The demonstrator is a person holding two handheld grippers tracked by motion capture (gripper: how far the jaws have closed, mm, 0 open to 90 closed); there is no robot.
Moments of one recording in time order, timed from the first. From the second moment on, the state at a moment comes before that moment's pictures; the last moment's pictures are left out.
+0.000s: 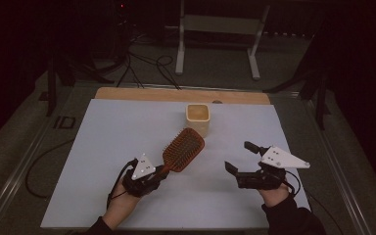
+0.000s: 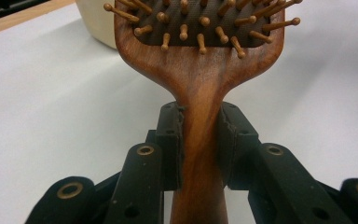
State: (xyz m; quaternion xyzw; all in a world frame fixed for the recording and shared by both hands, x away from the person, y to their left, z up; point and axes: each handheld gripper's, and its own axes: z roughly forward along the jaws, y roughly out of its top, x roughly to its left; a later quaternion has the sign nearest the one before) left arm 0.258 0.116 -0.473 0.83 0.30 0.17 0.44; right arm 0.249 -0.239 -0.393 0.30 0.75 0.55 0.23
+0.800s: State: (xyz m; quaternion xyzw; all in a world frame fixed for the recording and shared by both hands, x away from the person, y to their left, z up) left arm 0.246 0.109 -0.462 0.83 0.27 0.19 0.46; right arm 0.314 -0.199 -0.398 0.43 0.66 0.62 0.02
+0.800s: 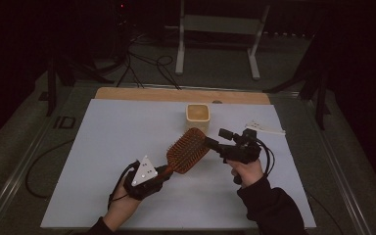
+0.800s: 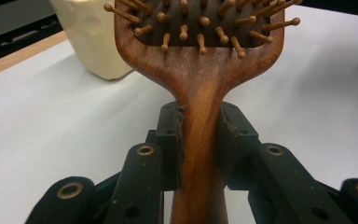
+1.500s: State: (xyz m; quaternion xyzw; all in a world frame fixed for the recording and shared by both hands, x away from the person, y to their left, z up) left arm 0.247 0.102 -0.462 0.82 0.27 0.20 0.46; right arm 0.317 -0.162 -0.427 0.44 0.64 0.62 -0.11
